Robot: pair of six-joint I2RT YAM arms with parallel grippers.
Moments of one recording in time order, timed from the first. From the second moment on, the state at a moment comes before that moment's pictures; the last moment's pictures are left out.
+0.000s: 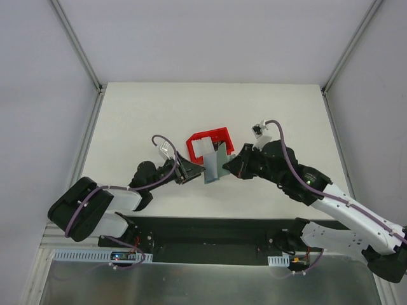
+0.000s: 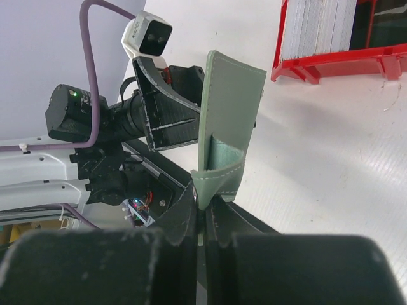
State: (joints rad) left arm -0.57 1.33 0.17 1.06 0.45 -1.25; right arm 0.92 0.91 0.94 -0.47 0.02 0.80
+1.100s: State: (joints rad) left arm -0.57 1.48 0.26 1.13 0.54 -1.37; right arm 0.92 0.86 0.88 -0.48 0.05 0.82
